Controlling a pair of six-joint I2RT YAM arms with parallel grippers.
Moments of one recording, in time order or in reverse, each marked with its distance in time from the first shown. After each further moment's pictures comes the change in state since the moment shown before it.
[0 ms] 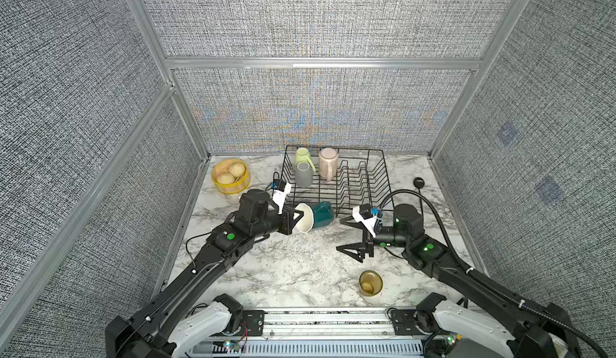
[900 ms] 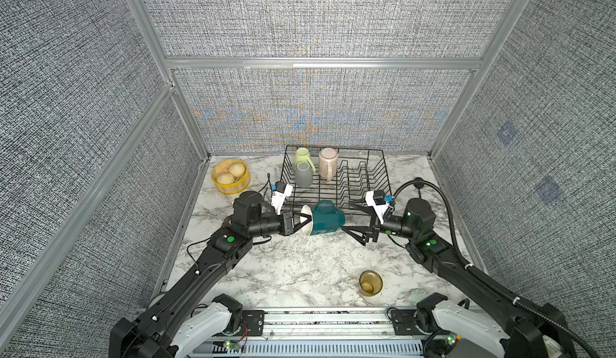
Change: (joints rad) left arm 0.069 -0.010 -0.121 0.283 0.332 -0.256; right arm -0.149 0.058 0.005 0.225 -0.003 0.157
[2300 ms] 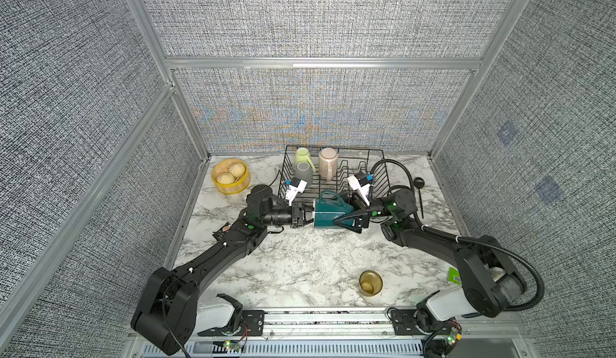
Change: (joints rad) left arm 0.000 0.265 -0.030 0.473 0.278 -0.336; right arm 0.059 0.415 0.134 0.784 -0.367 0.652
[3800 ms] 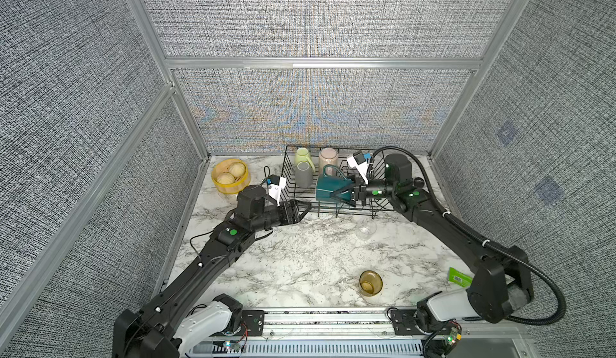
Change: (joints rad) left arm 0.002 -0.256 0.117 -0.661 -0.632 0.352; right arm -0.095 0.005 0.478 -1.239 0.264 -0.581
